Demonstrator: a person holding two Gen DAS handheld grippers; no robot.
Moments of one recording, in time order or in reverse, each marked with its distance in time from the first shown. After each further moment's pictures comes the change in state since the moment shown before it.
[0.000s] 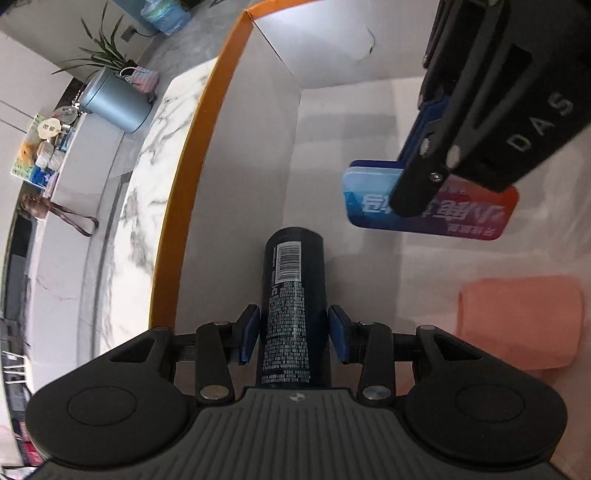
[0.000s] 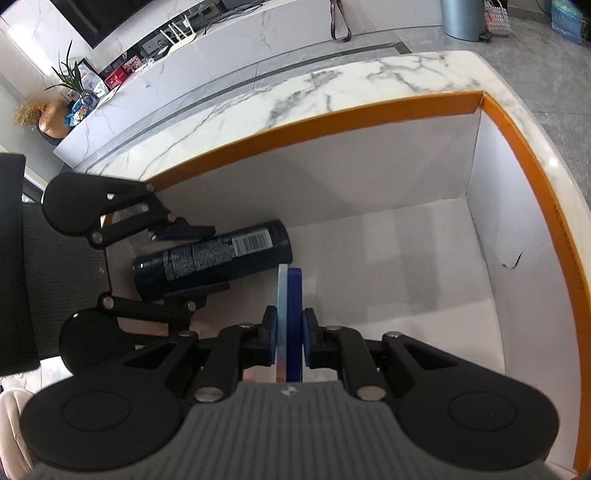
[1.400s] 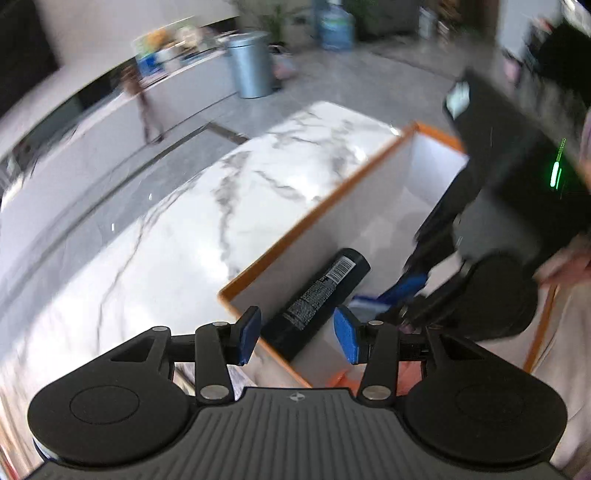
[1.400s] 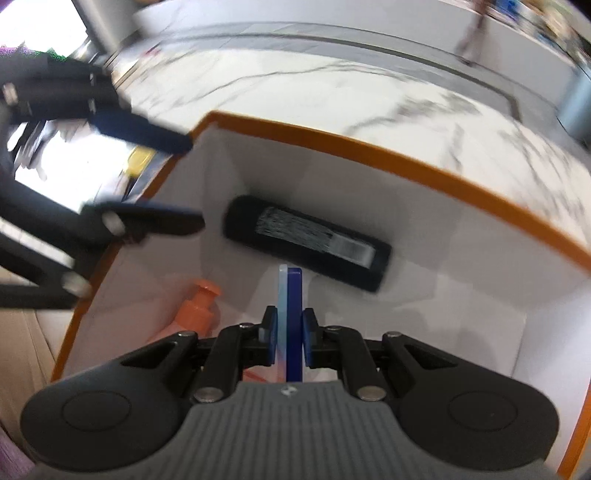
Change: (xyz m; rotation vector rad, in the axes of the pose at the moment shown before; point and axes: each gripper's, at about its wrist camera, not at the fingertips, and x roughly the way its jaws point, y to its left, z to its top) left arm -0.105 0.059 -0.073 -0.768 -0.166 -0.069; right arm 0.034 0.079 0.015 -0.557 0.169 0.002
